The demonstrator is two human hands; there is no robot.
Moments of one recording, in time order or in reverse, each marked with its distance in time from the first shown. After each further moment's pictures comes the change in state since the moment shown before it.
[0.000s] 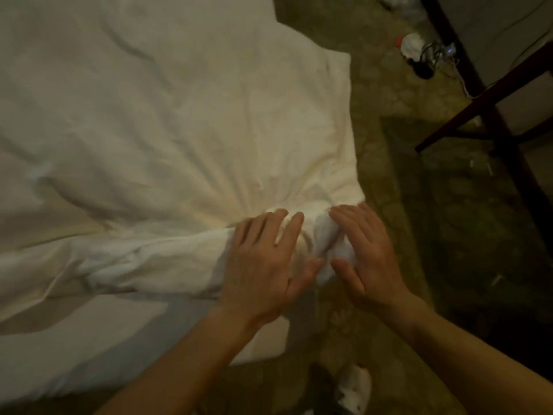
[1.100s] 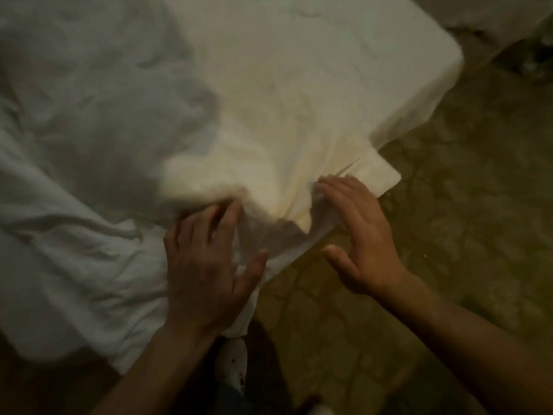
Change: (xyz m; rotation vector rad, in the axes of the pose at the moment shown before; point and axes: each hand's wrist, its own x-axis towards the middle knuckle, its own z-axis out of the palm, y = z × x) left_hand 0.197 0.096 0.121 0.333 0.579 -1.019; right_hand 0.295 0.229 0.015 0.491 -0.381 -0.929
